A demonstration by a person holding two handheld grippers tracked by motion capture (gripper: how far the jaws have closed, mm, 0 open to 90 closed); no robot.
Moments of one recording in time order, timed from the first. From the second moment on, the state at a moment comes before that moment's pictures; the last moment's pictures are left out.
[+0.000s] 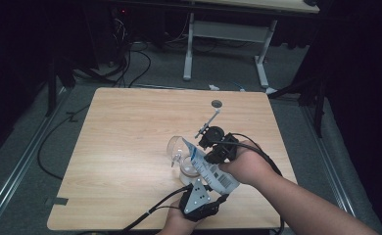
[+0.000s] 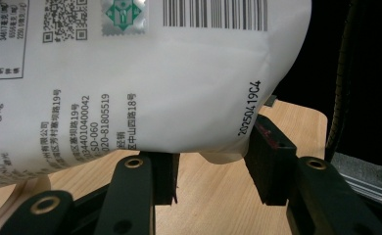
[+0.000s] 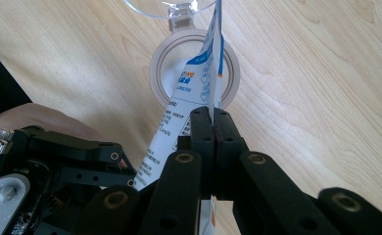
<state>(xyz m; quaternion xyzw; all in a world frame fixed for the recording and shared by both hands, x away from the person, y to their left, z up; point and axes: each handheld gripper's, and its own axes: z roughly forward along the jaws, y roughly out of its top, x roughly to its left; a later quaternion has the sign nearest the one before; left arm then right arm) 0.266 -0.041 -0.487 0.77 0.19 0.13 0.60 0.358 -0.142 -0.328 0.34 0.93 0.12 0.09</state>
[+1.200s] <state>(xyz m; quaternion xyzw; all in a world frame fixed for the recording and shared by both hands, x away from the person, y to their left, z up) 0.266 -0.040 -0.485 0.77 0.19 0.13 0.60 0.357 -0.140 -0.327 0.33 0.93 0.12 0.09</state>
